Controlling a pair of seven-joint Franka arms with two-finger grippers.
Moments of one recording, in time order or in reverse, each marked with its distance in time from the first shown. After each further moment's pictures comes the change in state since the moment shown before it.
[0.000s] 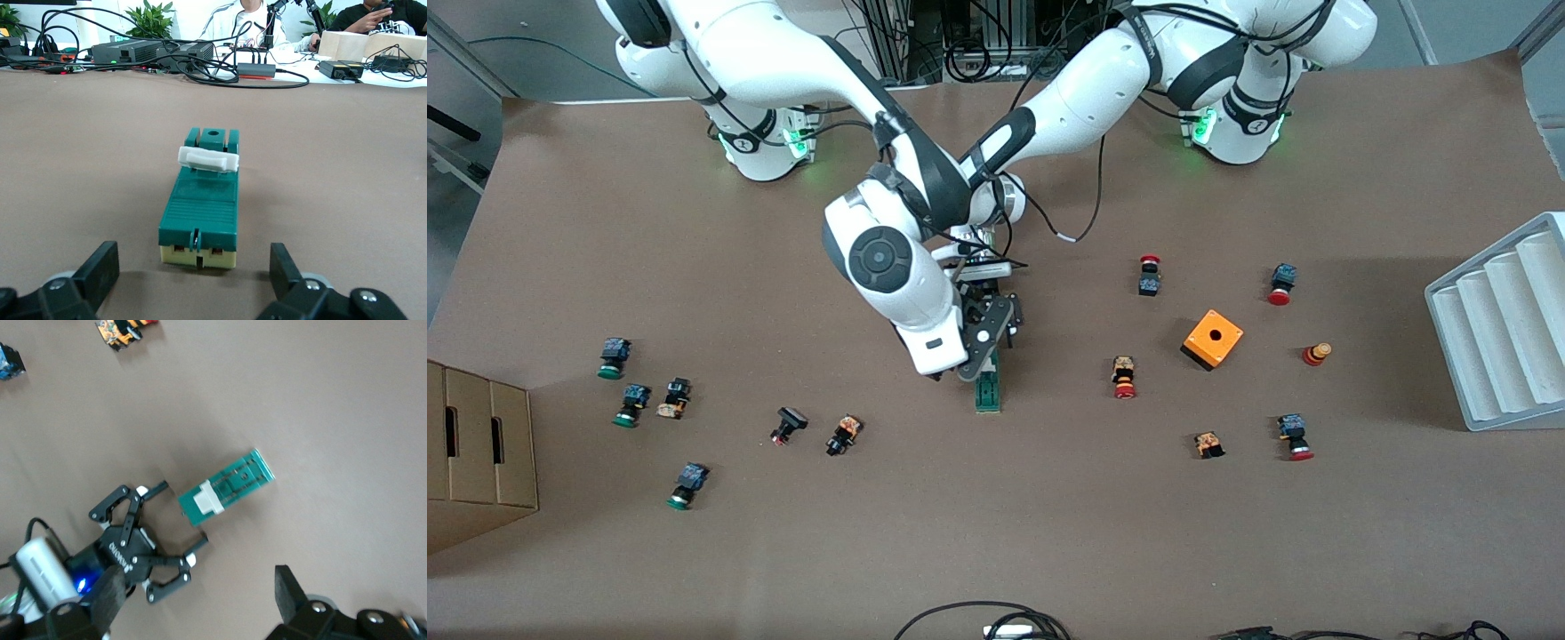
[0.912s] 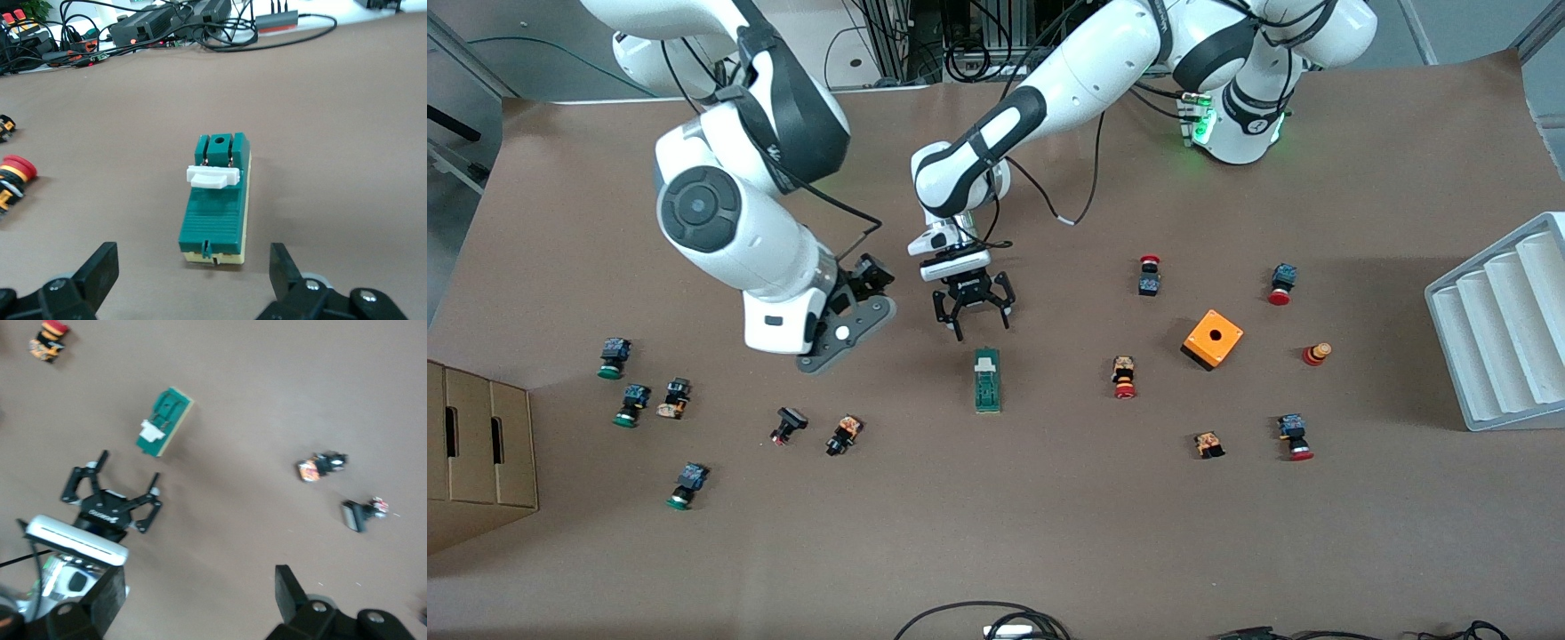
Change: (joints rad) left arm 0.000 -0.100 -0.033 0.061 -0.375 0.007 0.463; right arm -0.152 -0.228 0.000 0.001 -0.113 -0.293 0.318
